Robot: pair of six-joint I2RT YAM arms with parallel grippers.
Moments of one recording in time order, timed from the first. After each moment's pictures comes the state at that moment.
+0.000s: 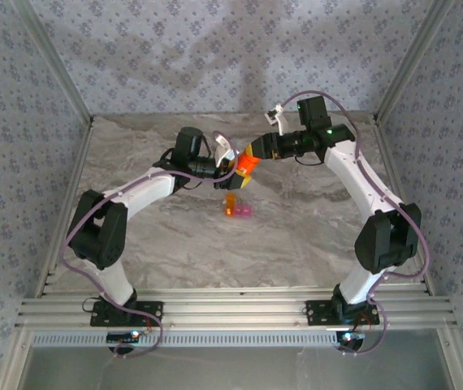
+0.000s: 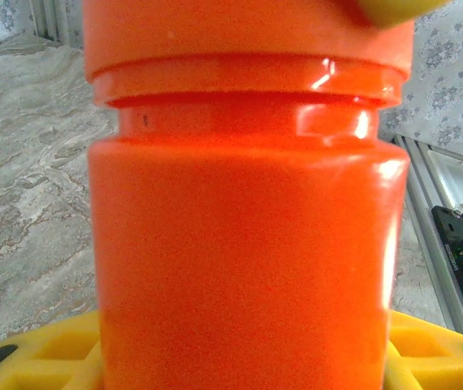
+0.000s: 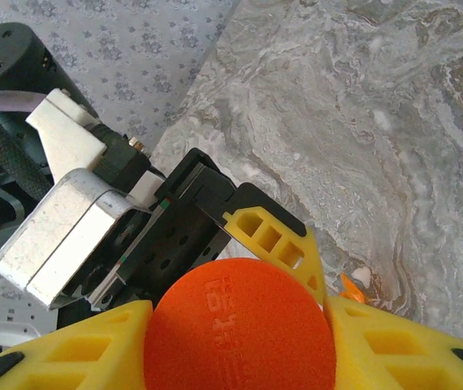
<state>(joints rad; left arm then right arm) -0.52 1.76 1.24 0.03 0.92 0.16 0.31 1.67 1.60 -0.71 -0.84 0.17</state>
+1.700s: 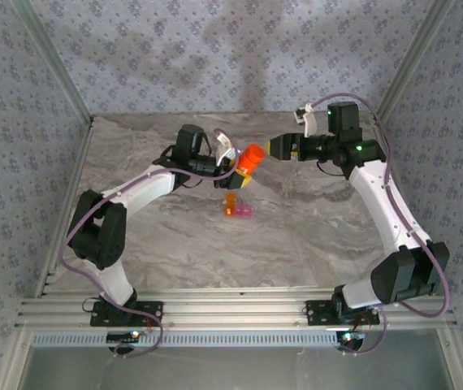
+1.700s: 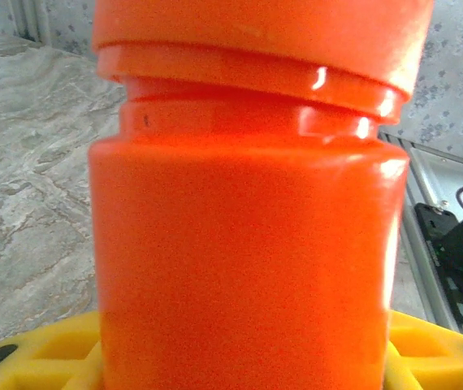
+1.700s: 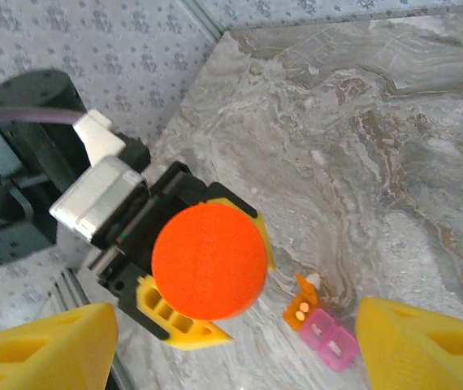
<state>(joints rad) -0.53 1.76 1.28 -0.06 0.96 0.19 0.21 1.43 1.45 -0.67 -0.76 0.16</state>
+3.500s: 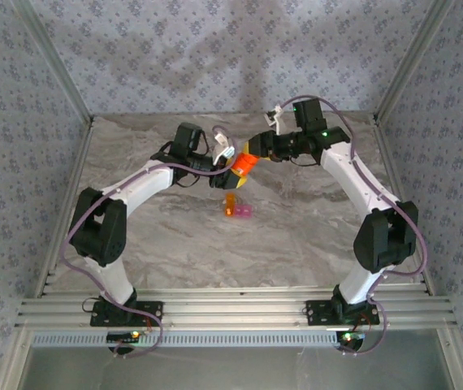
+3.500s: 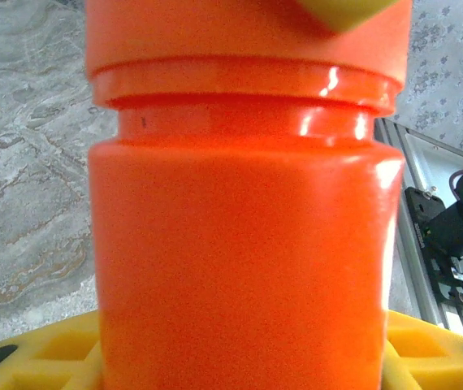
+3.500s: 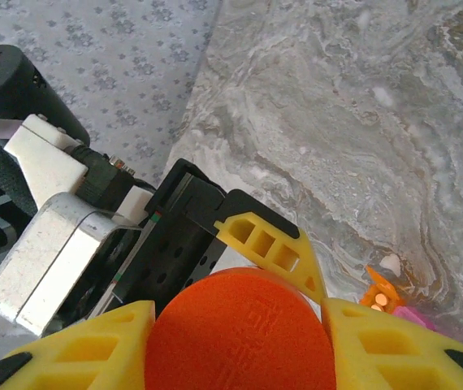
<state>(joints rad) -0.49 1.78 1.33 -0.21 0.98 0.23 0.33 1.68 1.57 -0.63 -0.80 0.40</state>
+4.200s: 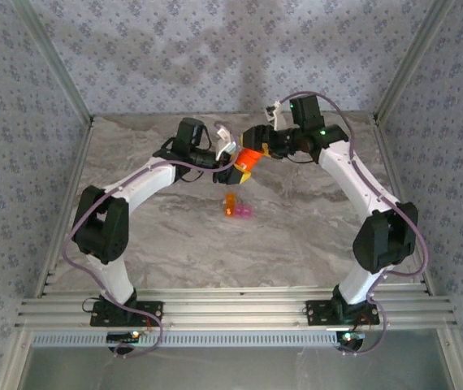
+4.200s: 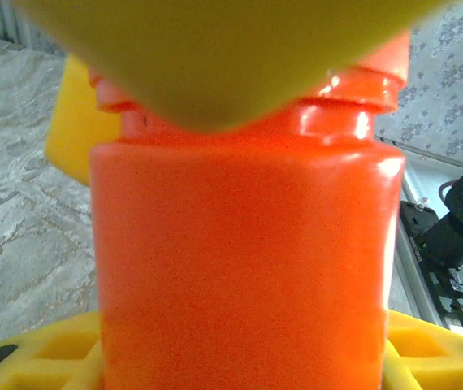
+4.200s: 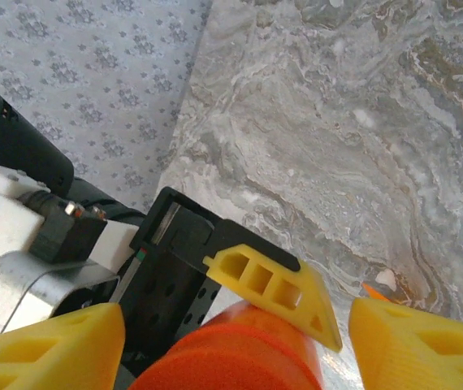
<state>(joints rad) -0.50 1.81 1.39 -0.15 1.03 0.24 0.35 1.68 1.61 -0.63 -0.72 0.47</state>
